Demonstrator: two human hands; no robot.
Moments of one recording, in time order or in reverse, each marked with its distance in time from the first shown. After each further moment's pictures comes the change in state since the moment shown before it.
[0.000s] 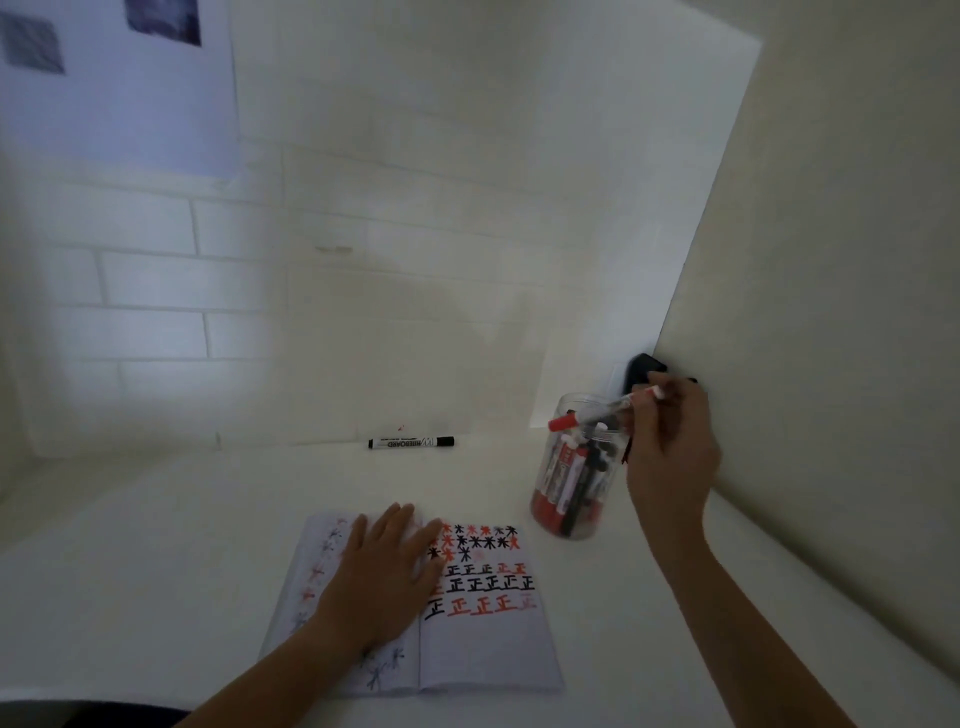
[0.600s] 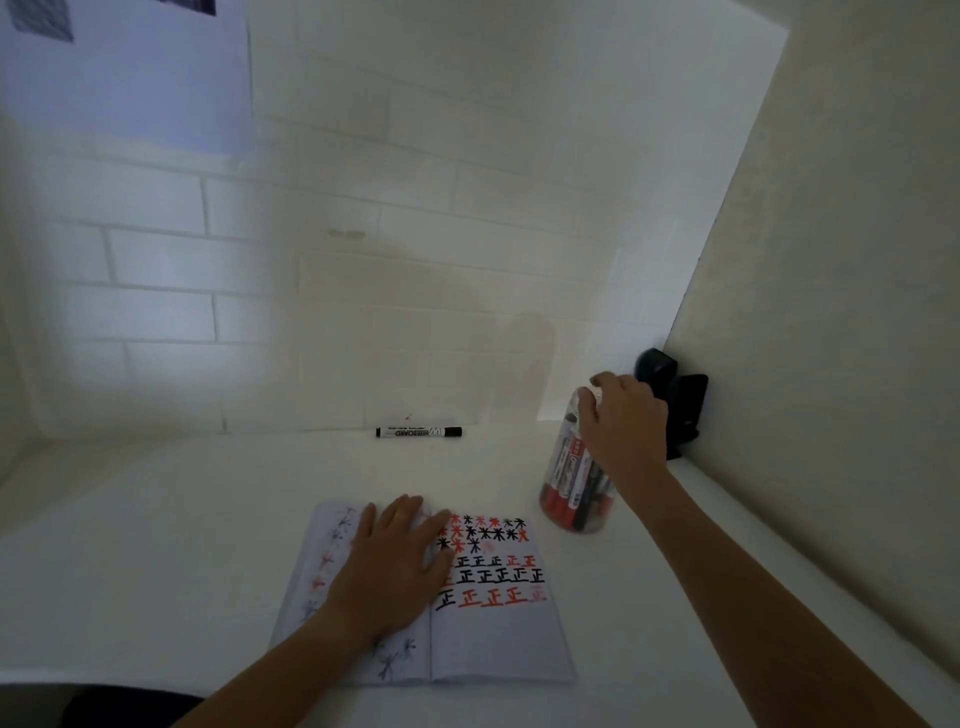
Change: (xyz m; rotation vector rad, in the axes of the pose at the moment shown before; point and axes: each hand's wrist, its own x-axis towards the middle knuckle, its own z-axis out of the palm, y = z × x) left_hand 0.002 -0.001 0.000 -0.013 0.027 -0.005; right_hand 0.029 0.050 0.061 -0.877 -0.425 -0.218
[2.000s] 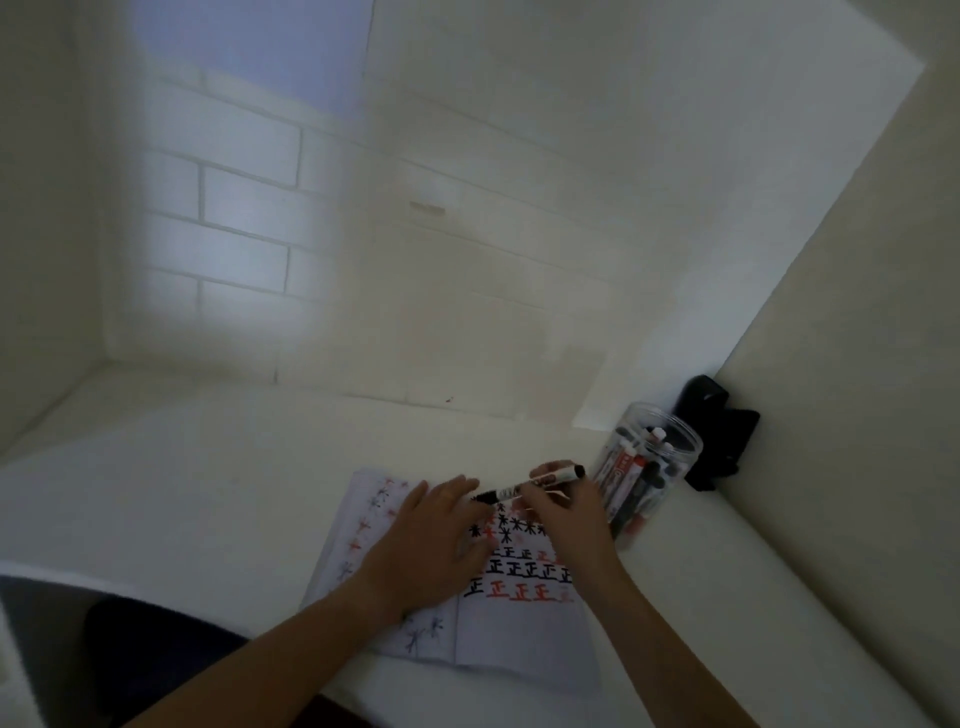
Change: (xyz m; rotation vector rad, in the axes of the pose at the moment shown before) left_hand -0.002 0.002 -0.002 -0.267 0.150 0.161; right_hand -0.101 -0.072 0.029 1.088 -0.476 0.340
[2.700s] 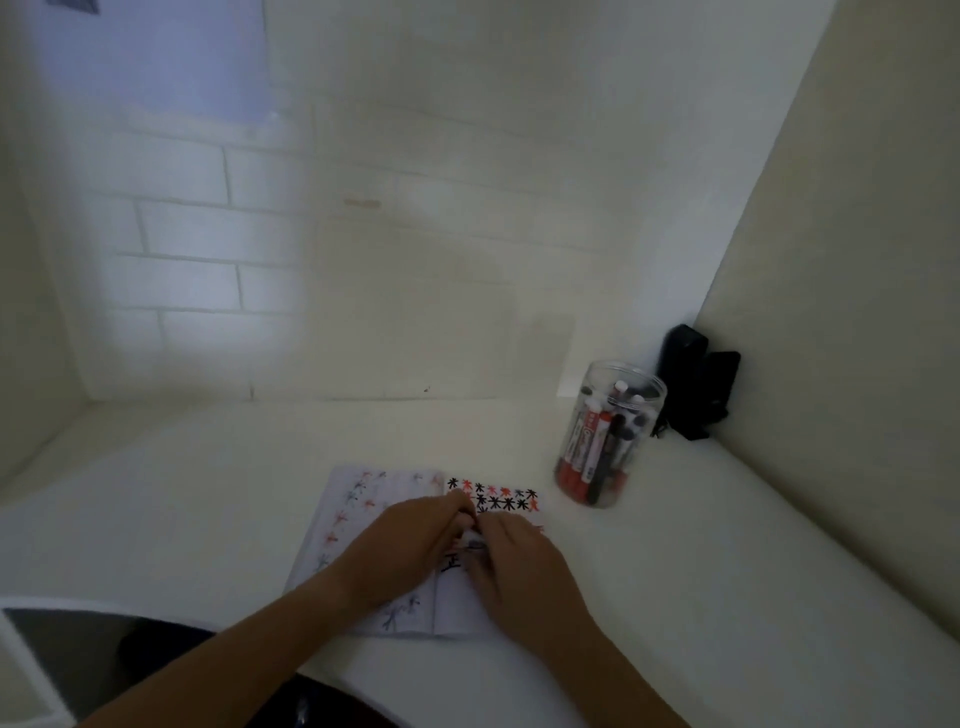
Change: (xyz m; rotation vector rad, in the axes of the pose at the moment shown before) left_hand -0.007 0.010 -0.008 -0.059 0.016 0.212; right_hand -0.065 0.056 0.010 -0.789 -0.001 -0.767
